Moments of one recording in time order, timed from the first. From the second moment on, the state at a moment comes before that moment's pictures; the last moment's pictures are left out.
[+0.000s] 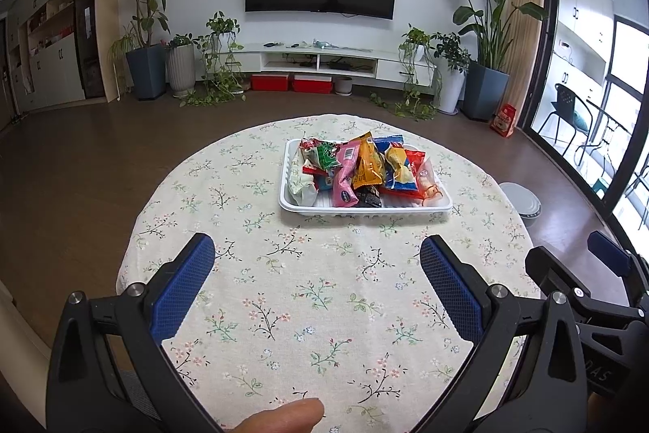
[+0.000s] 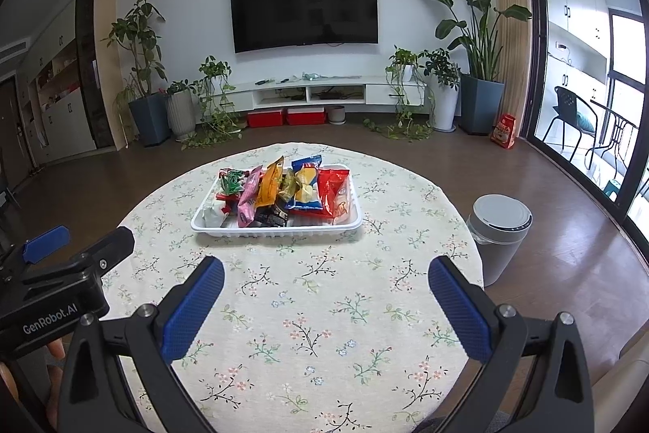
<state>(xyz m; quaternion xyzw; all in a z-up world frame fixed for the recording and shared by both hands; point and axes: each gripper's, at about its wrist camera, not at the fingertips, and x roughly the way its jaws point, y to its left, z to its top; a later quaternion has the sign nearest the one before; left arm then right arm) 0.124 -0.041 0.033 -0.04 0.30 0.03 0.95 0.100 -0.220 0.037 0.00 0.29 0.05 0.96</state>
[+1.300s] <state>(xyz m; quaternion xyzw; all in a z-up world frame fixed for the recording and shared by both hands) 0.127 -0.041 0.026 -0.03 0.31 0.04 0.95 0.098 -0.223 0.041 0.00 0.29 0.05 0.95</state>
